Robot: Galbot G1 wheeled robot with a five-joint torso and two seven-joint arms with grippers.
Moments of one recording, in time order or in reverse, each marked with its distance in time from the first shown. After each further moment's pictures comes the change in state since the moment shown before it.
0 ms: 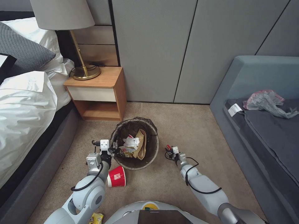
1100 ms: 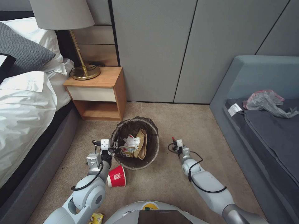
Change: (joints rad) left arm -0.008 0.010 0.008 -0.001 -0.012 -0.002 -0.007; right arm -0.023 -0.029 0.054 0.133 -0.017 -0.024 0.094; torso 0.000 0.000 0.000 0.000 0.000
